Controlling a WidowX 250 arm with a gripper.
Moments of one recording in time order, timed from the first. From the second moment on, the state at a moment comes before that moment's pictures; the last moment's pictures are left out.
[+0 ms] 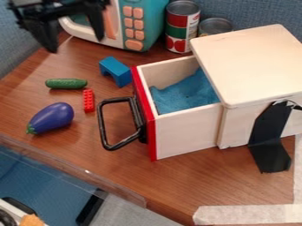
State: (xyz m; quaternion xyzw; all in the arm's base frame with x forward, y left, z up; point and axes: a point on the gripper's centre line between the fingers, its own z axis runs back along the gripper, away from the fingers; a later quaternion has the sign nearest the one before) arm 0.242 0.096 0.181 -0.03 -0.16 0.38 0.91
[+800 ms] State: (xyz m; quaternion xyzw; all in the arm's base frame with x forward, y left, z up) arm 0.276 0.175 0.144 0.03 -0.21 0.75 0.63
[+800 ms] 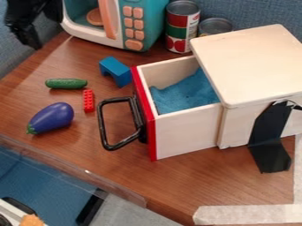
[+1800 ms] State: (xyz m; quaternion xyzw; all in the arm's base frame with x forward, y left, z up) arm 0.306 0.211 0.089 0.07 -0.12 0.83 0.54
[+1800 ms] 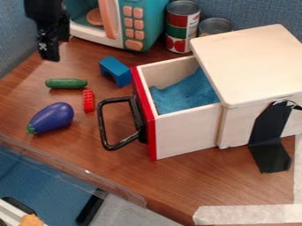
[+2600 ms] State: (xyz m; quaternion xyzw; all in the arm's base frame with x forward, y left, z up) arm 0.297 0.216 0.048 0.11 -0.10 0.83 0.54
